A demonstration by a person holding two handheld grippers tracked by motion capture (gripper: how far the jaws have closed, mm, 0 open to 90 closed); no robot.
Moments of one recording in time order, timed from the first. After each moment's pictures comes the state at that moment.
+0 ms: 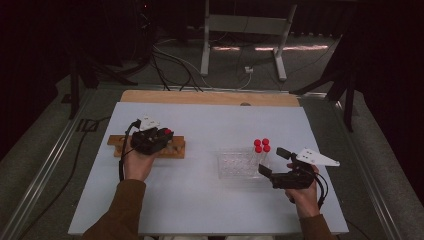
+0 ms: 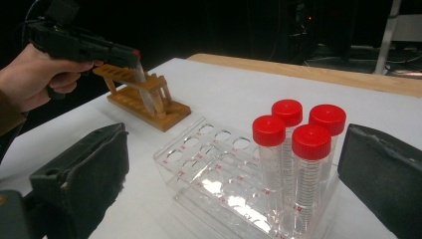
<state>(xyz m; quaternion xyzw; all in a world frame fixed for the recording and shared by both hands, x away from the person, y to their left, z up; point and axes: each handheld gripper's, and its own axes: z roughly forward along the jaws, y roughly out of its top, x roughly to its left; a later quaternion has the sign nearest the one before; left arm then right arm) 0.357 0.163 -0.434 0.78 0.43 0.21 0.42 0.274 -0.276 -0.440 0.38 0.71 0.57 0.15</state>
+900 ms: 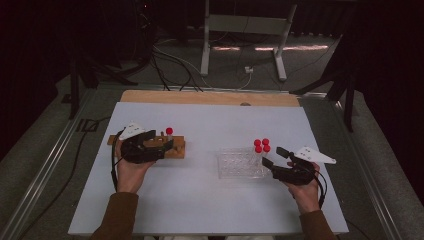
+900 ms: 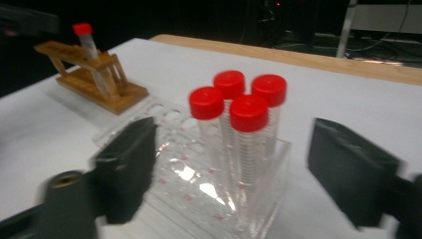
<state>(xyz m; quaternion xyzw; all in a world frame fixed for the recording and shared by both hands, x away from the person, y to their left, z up) 0.327 0.184 -0.431 0.73 0.44 0.16 0.50 0.289 -0.287 -0.458 0.41 0.72 0.52 0.20</state>
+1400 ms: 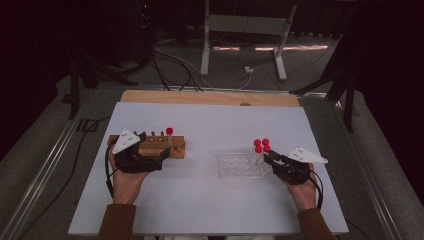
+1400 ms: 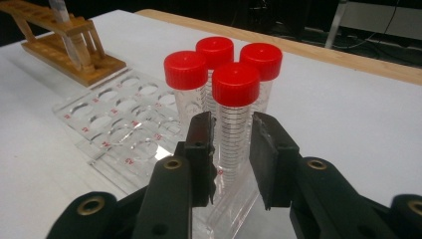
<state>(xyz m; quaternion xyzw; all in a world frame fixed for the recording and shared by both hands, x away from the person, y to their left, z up) 0.292 0.185 -0.421 0.71 0.42 0.21 0.51 0.297 -0.281 -0.472 0.39 0.75 0.48 0.23</state>
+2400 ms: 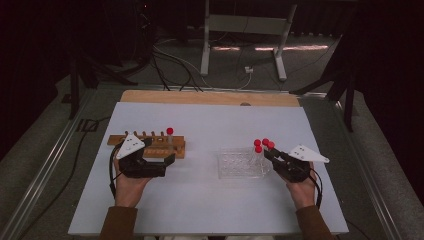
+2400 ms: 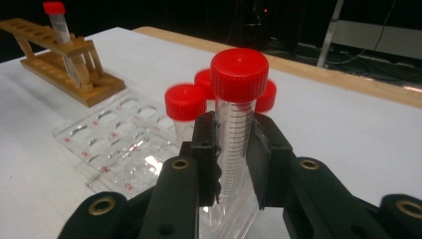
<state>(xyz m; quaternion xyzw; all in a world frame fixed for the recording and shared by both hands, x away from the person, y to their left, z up) 0.287 0.177 -0.427 0.73 0.40 0.20 0.52 0.299 -0.279 -0.464 0.39 0.73 0.50 0.24</state>
